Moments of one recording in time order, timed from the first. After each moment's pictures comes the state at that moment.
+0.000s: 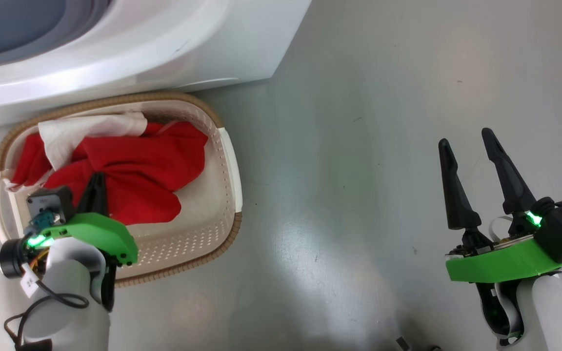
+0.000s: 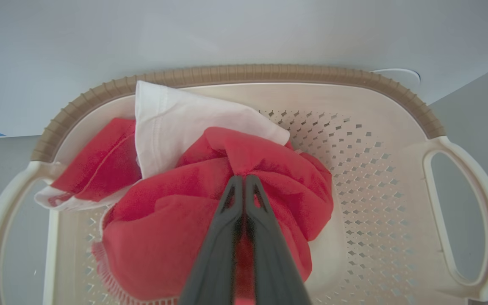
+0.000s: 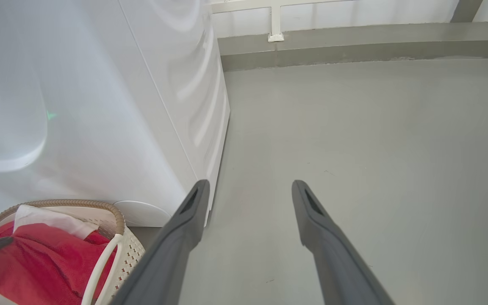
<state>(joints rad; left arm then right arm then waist) -0.69 0.04 0.15 0.98 -0.08 -0.10 -0.26 -0.21 -0.05 0.01 0.04 0.25 0.12 -0.26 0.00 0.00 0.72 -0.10</state>
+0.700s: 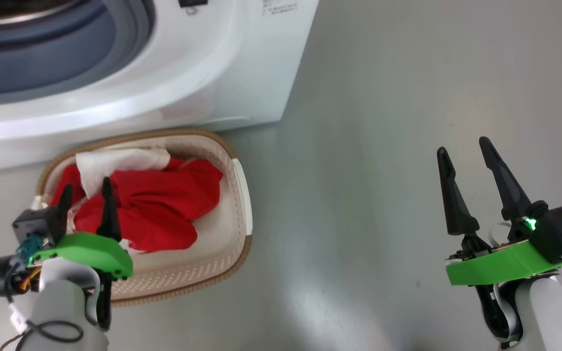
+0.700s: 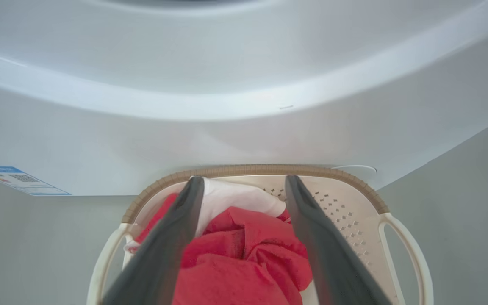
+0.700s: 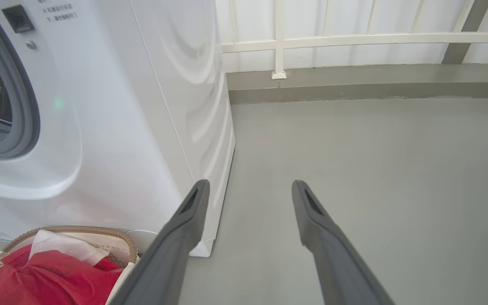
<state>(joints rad) -0.57 0.03 0.19 0.80 -0.09 -0.10 -0.26 -0.21 -0.06 0.01 0.07 0.25 0.12 -0.26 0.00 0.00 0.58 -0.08</state>
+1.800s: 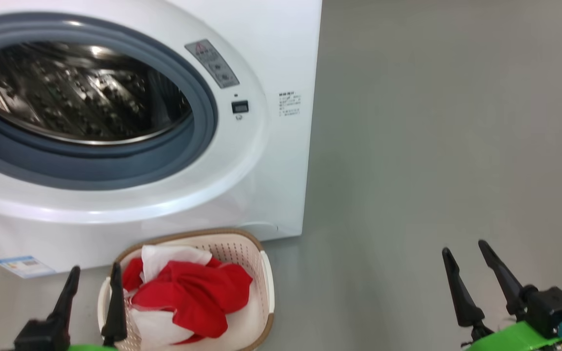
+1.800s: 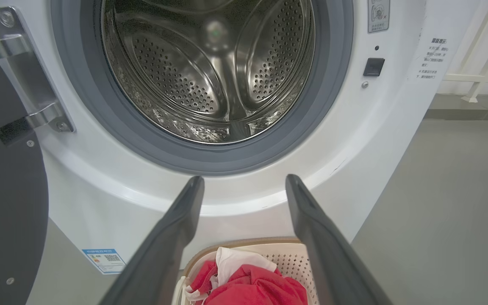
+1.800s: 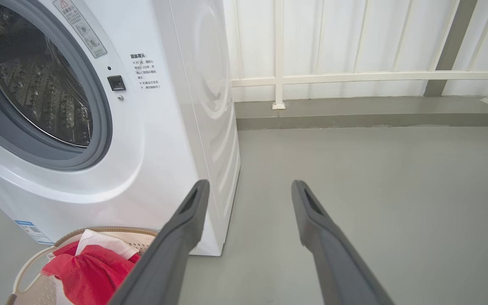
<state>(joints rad) -0.07 0.03 0.16 0.29 -0.11 -0.11 -0.26 0.06 -0.11 0.02 0.15 0.28 0.12 -0.26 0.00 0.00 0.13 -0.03</state>
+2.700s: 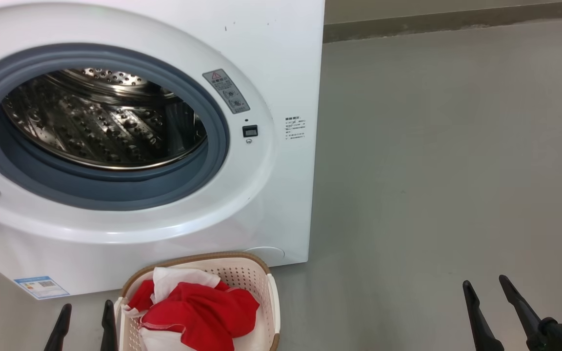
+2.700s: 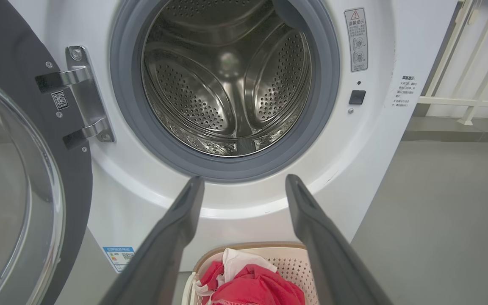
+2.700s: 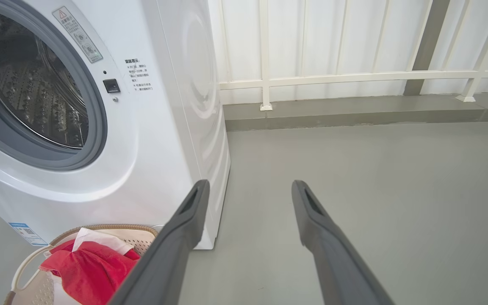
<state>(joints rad) 0.13 0.04 0.17 0.12 -0.15 -0.11 -0.26 0.18 -0.11 -0.04 0.13 0.29 0.12 -0.26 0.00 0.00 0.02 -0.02</state>
